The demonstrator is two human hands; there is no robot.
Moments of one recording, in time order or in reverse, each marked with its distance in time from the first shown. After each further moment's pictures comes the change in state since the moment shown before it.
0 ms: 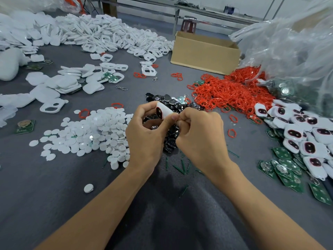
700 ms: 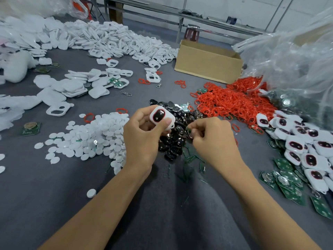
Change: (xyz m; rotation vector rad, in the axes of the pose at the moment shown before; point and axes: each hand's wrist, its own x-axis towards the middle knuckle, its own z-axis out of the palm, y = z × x) left_hand 0.016 -0.004 -0.008 -0.129 0.021 -0.045; right_hand 0.011 0.024 0.000 0.042 -0.129 0.189
